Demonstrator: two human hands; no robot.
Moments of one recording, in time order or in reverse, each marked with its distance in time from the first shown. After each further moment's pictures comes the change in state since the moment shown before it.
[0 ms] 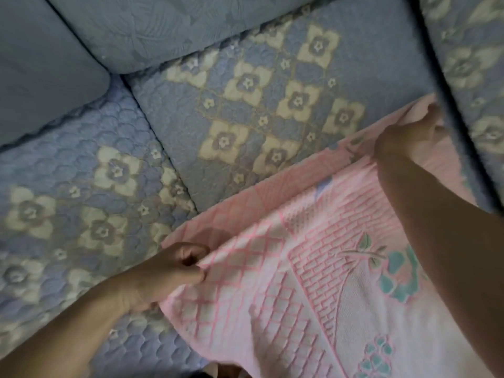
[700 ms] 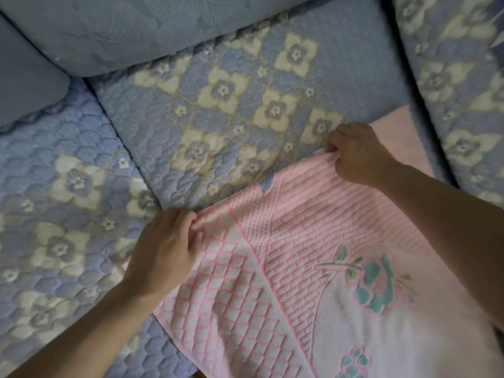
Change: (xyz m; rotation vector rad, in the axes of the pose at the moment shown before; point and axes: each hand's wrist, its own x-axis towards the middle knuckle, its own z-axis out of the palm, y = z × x) left_hand 0.062 0.008 0.016 1.064 0.762 0.293; right_hand 0.036 0.040 -0.008 -0.351 -0.448 -1.120
